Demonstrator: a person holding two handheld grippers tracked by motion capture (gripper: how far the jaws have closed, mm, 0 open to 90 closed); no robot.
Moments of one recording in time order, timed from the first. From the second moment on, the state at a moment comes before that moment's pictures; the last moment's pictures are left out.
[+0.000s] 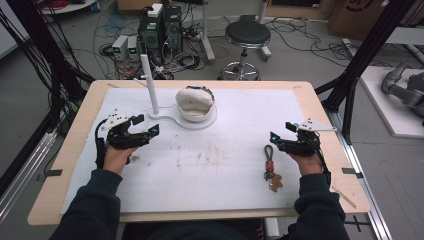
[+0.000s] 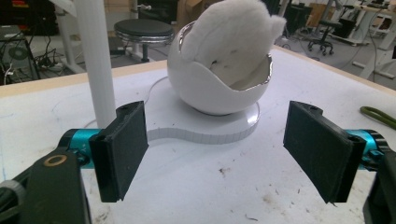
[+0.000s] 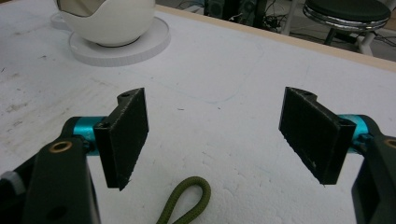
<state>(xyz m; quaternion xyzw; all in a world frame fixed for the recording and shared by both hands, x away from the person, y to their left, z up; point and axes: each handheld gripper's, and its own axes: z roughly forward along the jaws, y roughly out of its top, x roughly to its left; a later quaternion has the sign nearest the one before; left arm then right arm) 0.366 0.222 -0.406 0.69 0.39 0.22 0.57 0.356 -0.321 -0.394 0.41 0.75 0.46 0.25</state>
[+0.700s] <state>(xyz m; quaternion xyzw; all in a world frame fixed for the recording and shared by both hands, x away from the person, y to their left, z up) 0.370 0.220 -0.410 0.69 0.39 0.23 0.56 0.350 -0.320 -0.403 0.40 0.77 0.44 0.22</state>
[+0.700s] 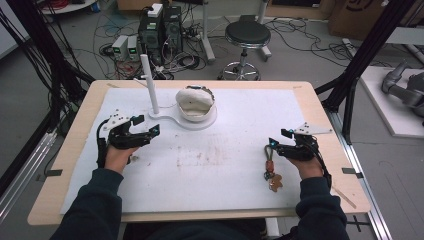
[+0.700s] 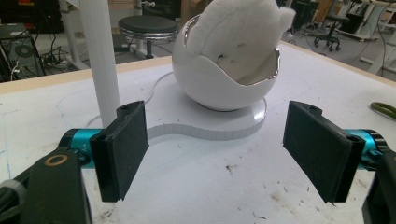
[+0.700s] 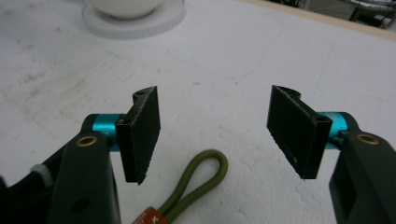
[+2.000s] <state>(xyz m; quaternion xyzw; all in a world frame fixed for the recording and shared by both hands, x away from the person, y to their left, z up) 0.372 0.226 -0.412 0.69 0.41 0.23 0.55 0.326 -0.302 -0.429 0.45 0.85 0.27 0.09</state>
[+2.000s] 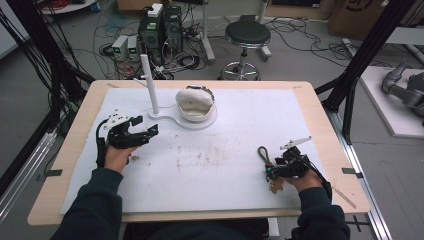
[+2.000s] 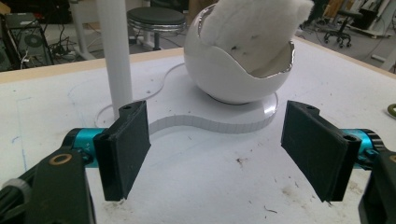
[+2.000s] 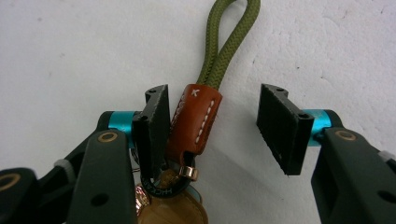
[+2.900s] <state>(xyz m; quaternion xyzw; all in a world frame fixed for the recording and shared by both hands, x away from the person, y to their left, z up) 0.369 0.188 -0.412 0.68 0.37 0.12 0.62 0.340 -0.250 -0.413 0.33 0.81 0.47 0.09</state>
